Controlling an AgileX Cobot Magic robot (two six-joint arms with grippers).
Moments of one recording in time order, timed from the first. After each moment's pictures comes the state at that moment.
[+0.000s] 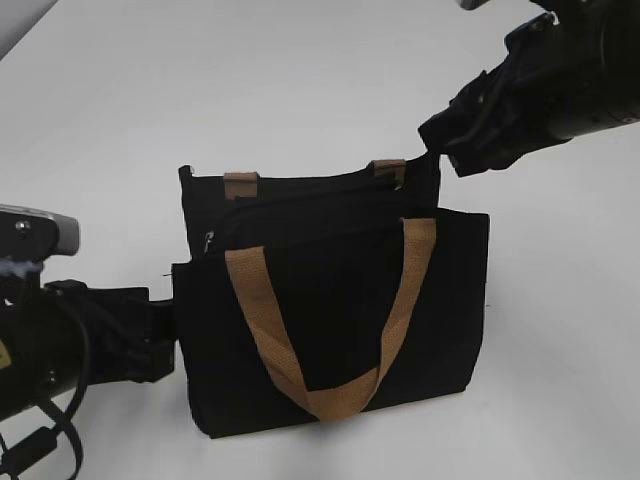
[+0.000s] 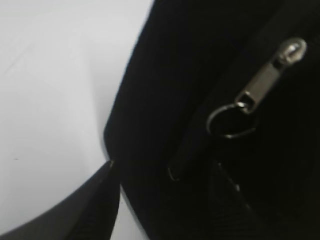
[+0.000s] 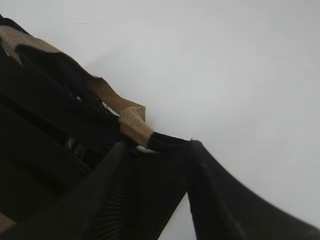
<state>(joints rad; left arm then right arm) -0.77 1.40 -0.26 -0.44 -0.54 0.13 0.45 1.33 -0.94 0.29 0.41 -0.52</state>
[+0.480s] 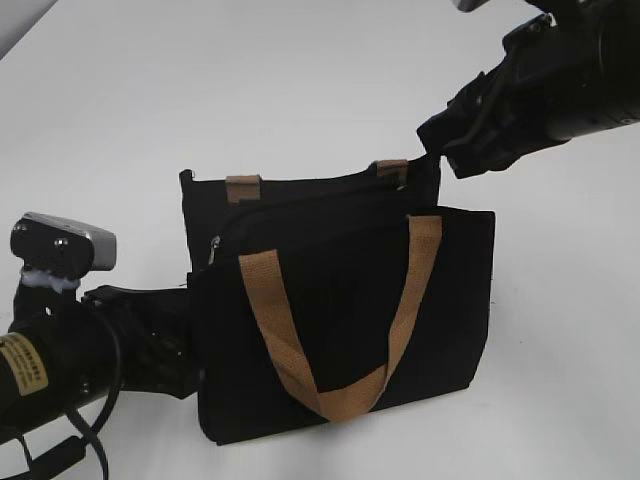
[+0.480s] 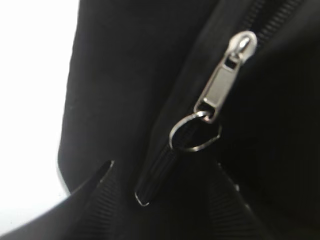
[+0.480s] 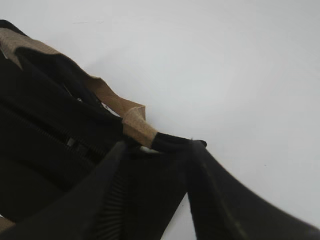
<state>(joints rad) -0.77 1.54 -0.26 -0.16 -0.75 -0.06 0.46 1.33 -0.94 0.29 0.41 -0.52</state>
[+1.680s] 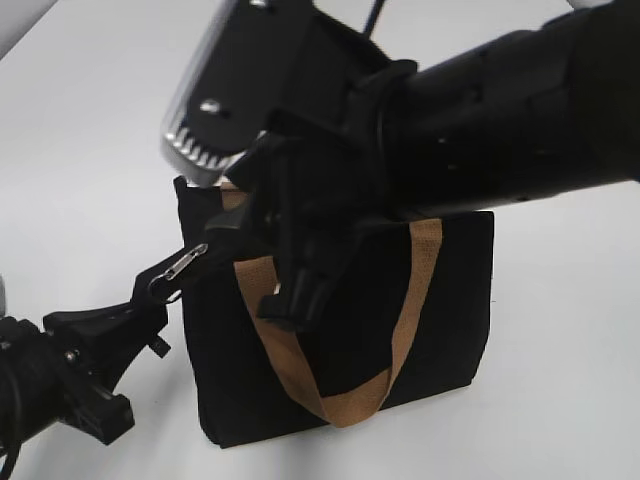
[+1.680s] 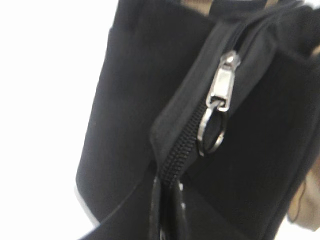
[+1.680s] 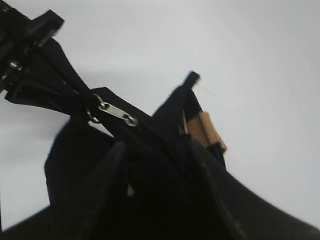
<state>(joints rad) -0.77 1.58 -0.03 -0.14 -1.22 -0.06 0.86 1.43 -0.97 0.29 0.27 -0.79</state>
